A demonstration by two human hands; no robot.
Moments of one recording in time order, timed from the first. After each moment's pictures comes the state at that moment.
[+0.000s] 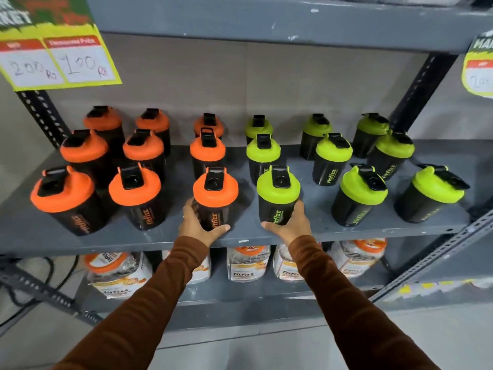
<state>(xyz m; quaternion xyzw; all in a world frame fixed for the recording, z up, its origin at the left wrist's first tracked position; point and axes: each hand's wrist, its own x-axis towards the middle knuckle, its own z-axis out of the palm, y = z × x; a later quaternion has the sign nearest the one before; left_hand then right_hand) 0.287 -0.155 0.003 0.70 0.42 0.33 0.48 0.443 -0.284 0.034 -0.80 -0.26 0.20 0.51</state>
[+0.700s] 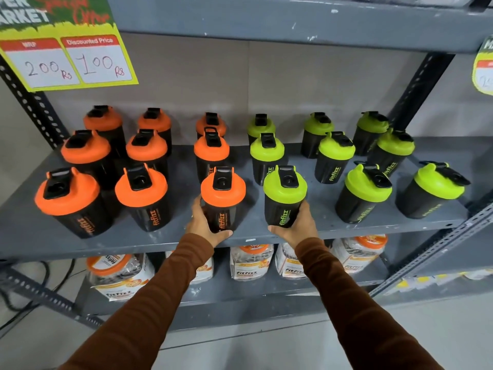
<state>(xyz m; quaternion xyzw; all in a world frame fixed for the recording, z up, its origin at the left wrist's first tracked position) 0.281 -0.147 0.006 0.74 0.42 0.23 0.47 0.437 -0.285 0.028 -0.81 -0.28 0.16 0.49</state>
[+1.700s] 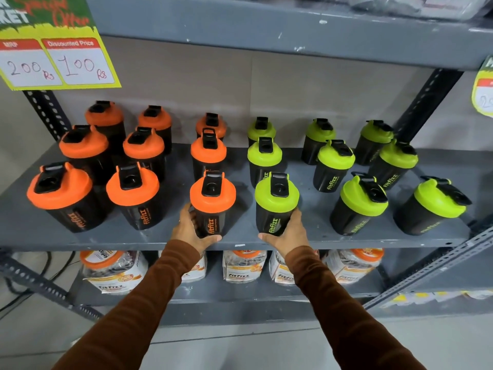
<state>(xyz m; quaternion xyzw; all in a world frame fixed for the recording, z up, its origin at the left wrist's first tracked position) 0.279 -0.160 0.017 0.71 0.45 0.26 0.48 0.452 -0.283 0.019 -0.81 -0.30 0.20 0.46</state>
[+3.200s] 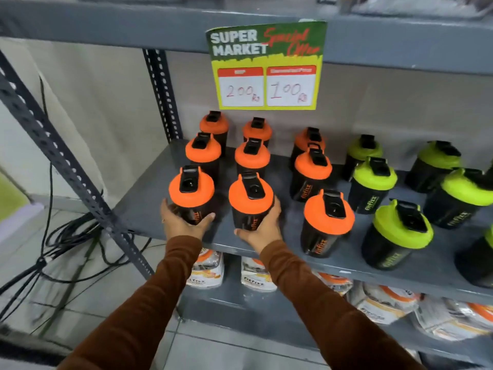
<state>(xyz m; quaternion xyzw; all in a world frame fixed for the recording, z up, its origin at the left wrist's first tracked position) 0.117 -0.040 0.016 0.55 0.57 0.51 0.35 0.259 -0.113 0.030 -0.69 -0.39 0.34 0.50</state>
